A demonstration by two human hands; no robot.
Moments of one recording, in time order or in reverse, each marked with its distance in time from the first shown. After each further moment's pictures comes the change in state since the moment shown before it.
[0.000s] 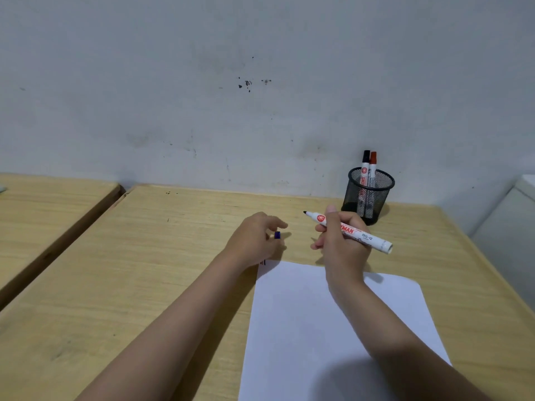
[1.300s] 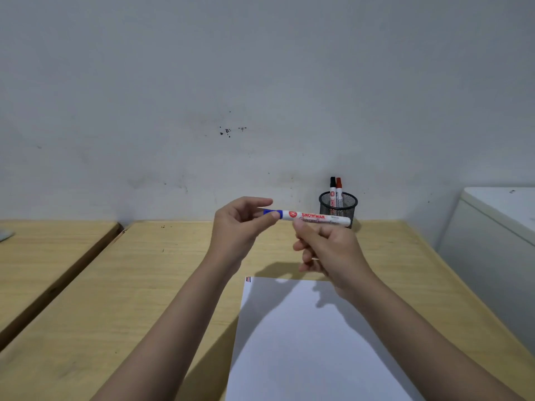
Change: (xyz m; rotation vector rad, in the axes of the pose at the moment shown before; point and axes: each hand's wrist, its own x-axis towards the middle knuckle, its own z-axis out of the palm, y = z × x) left_hand -0.055 0.096 -0.049 -0.941 0.267 0.119; right_hand -0.025 -0.086 -0.040 -0.107 -0.448 0.153
